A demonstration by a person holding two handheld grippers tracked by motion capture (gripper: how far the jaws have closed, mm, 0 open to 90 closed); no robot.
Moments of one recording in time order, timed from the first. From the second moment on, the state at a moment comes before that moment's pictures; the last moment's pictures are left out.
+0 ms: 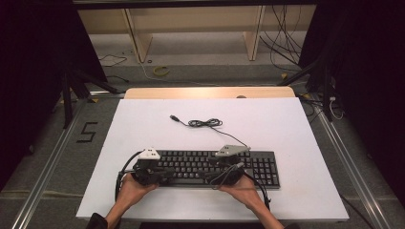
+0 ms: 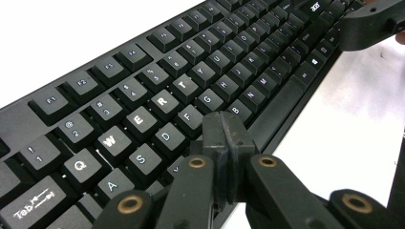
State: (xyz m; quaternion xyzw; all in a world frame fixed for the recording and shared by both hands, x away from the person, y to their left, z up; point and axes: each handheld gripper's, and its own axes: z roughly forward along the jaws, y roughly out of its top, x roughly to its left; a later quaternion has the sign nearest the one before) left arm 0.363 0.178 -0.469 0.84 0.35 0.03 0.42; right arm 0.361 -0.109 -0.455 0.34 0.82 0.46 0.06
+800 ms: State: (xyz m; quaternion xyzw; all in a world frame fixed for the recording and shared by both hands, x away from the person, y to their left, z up) left arm 0.370 0.170 -0.480 0.85 0.36 0.04 0.39; right arm 0.356 -0.114 -0.456 0.34 0.82 0.45 0.06
